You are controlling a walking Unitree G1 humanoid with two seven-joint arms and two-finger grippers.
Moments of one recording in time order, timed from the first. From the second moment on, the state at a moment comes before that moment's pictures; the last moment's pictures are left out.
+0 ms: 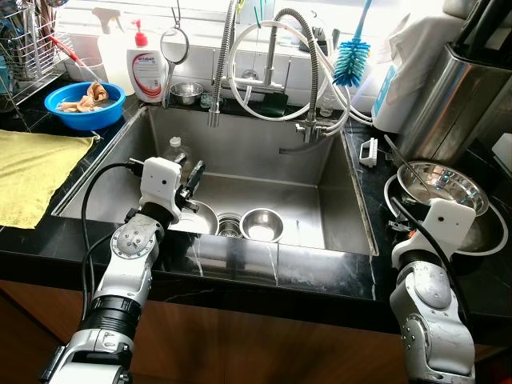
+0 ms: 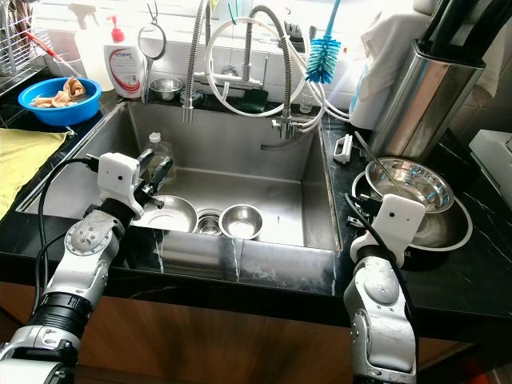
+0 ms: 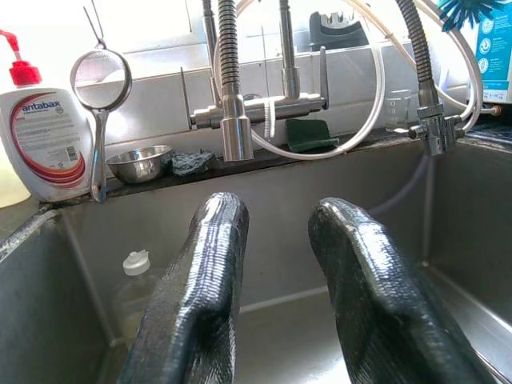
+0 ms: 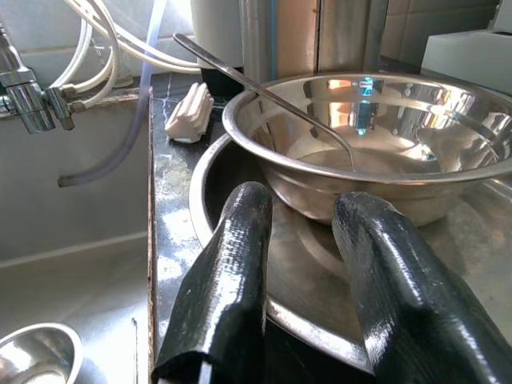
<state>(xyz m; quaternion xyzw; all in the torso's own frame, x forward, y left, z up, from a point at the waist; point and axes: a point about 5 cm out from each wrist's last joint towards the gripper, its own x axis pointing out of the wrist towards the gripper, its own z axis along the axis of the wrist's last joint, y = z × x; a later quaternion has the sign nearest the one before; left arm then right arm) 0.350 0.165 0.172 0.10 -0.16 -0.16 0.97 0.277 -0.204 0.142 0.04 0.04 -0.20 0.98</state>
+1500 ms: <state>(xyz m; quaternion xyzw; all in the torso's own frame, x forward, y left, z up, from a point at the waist) 0.350 0.167 0.172 0.10 -0.15 -0.15 0.97 0.250 -0.235 0.135 0.03 0.05 -0.27 0.96</state>
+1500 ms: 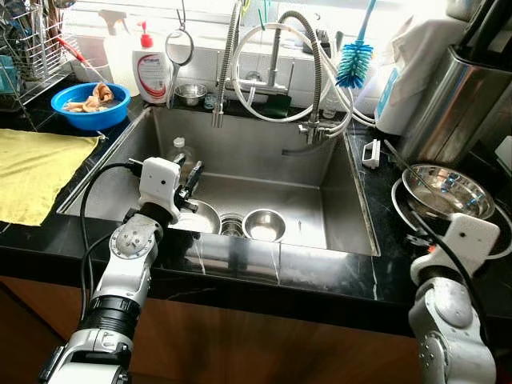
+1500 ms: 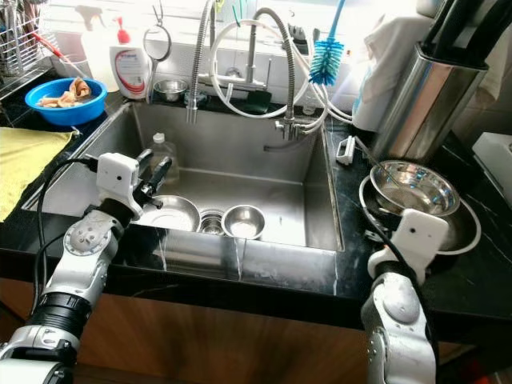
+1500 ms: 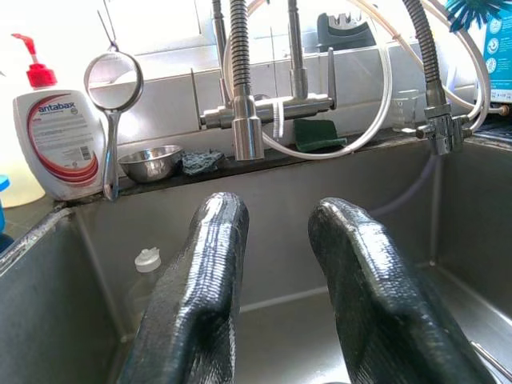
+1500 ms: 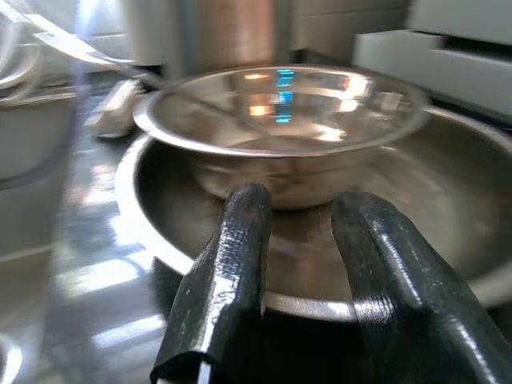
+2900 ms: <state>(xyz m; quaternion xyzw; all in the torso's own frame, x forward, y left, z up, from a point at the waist) 0.351 0.166 0.173 0.10 -0.16 -0.16 0.97 0.260 -0.210 0.137 0.00 0.02 -0.12 0.99</state>
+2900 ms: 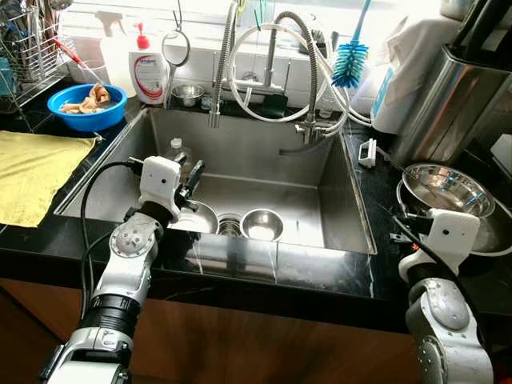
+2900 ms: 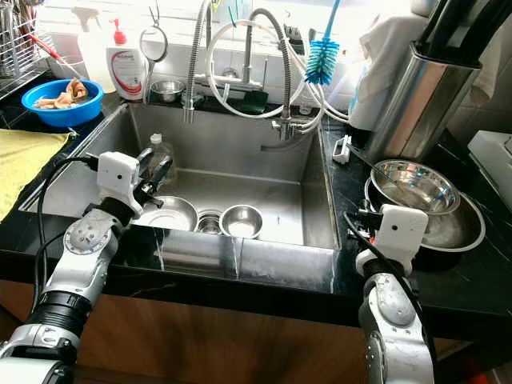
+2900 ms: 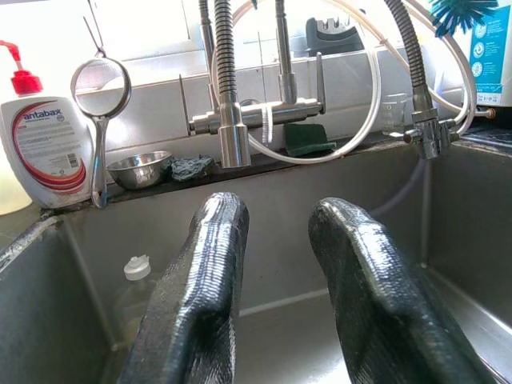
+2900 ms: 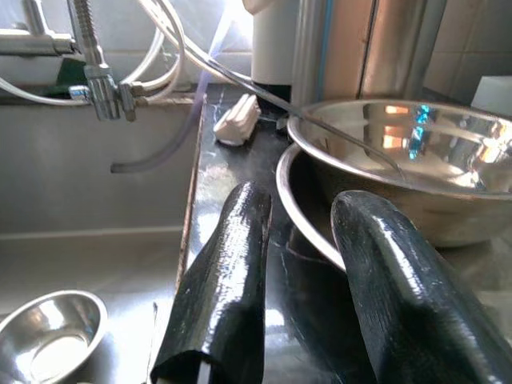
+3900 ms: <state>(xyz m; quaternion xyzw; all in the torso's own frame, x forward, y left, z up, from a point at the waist) 0.352 0.164 0.174 0.10 -0.16 -0.16 0.97 0.256 -0.221 0.131 0.00 0.05 -0.17 0.98</state>
